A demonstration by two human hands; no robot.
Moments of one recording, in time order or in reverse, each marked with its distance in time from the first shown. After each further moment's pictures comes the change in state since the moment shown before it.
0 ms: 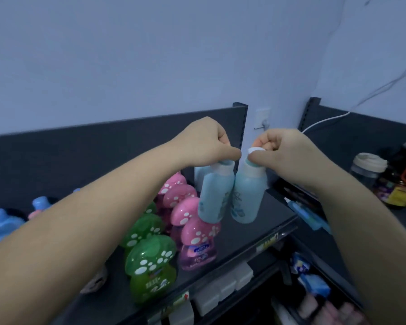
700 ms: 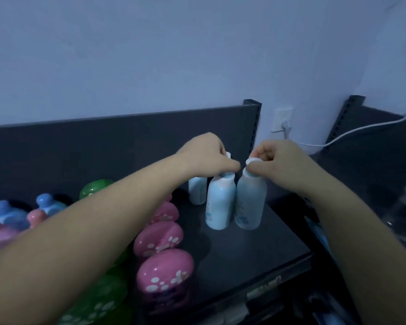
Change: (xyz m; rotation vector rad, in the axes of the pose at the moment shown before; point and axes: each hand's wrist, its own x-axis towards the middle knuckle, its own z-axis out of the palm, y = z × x) left_hand 0.117 -0.039 0.072 0.112 -0.065 -0.195; right_hand 0.118 0.103 0.004 -0.059 -0.117 -0.043
